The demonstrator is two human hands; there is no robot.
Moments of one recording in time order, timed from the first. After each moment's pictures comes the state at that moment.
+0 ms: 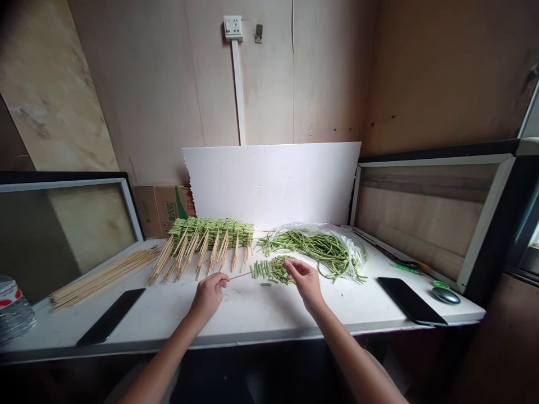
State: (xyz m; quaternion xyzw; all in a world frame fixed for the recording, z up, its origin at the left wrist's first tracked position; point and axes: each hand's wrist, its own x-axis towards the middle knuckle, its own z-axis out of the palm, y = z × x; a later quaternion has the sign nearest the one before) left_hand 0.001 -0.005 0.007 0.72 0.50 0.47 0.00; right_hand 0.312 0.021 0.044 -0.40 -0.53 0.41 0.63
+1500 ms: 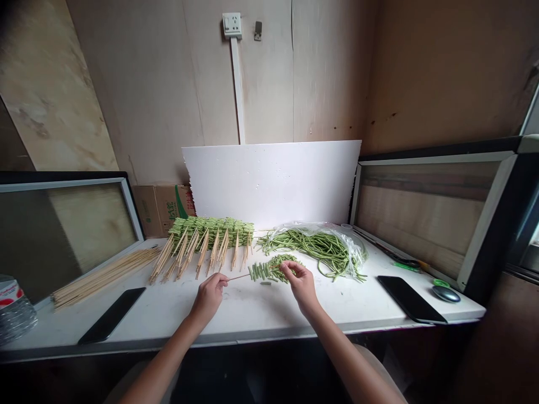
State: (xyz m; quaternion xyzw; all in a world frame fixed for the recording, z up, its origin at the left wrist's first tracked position) left_hand -0.004 -0.003 -0.011 0.73 0.49 0.47 0.02; right_hand 0.300 0.011 0.039 -0.39 -0.56 0.39 0.62
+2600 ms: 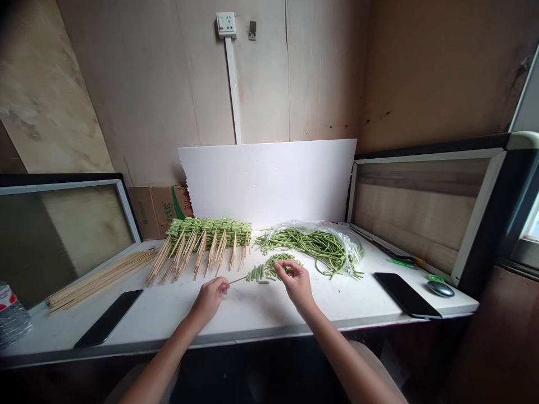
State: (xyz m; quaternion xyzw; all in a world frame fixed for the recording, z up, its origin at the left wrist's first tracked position) left_hand -0.002 -0.002 -0.013 0.75 0.48 0.44 0.09; right_hand 0.294 0.001 0.049 -0.39 -0.58 0.35 0.62
